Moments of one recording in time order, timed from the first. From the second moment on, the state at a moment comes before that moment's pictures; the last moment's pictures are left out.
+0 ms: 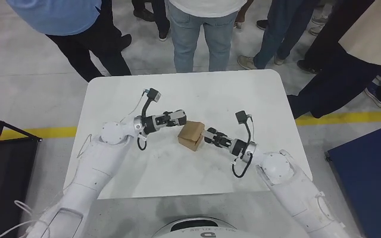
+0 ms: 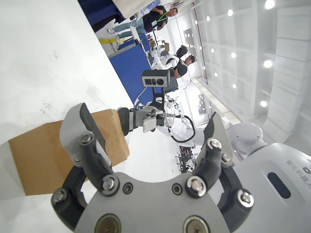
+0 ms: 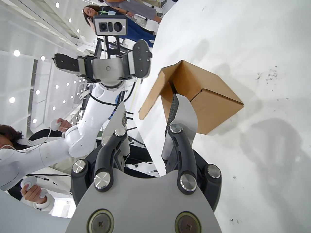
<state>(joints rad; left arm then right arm) 1.13 -1.17 -1.13 -1.28 -0.40 -0.54 -1.01 -1.52 -1.08 1.16 -1.69 -0.01 -0.28 0.54</state>
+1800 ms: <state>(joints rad) 1.09 -1.21 -1.03 -0.98 -0.44 -0.56 -1.02 -1.43 -1.12 1.01 -1.80 -0.35 -0.04 0.48</state>
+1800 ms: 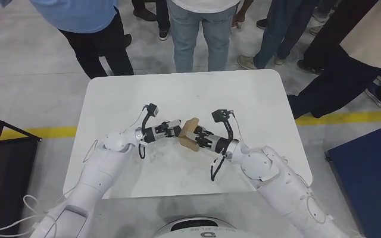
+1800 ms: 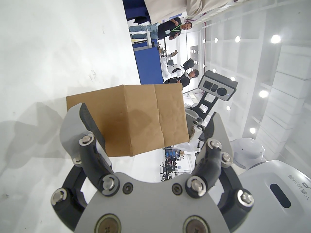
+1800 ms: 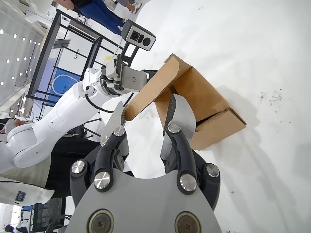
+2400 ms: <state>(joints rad) 1.11 -1.21 -1.06 -1.00 -0.51 -0.61 -0.97 -1.58 -1.09 1.16 -1.98 -0.53 -0.02 0.42</state>
